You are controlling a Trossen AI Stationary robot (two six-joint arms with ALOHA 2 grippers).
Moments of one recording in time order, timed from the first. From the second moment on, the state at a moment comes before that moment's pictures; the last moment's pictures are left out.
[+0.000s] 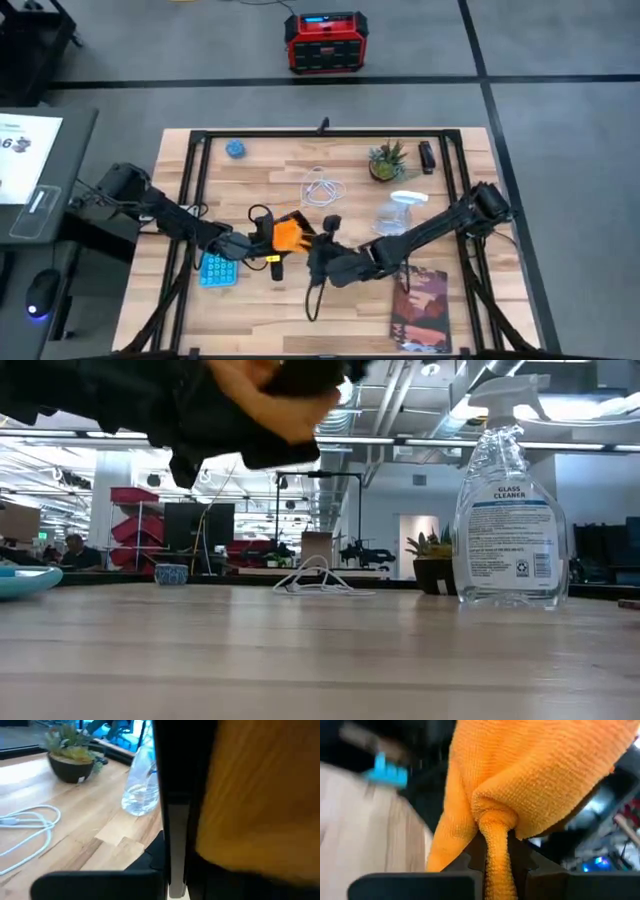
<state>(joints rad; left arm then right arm) -0.45 1.44 0.48 0.76 -0.62 -0.46 0.39 1.92 1.39 -0.11 0.89 -0.09</state>
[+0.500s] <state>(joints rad) -0.45 1.44 0.49 0.76 -0.60 -0.45 0.44 1.91 1.38 -0.60 0.61 0.37</state>
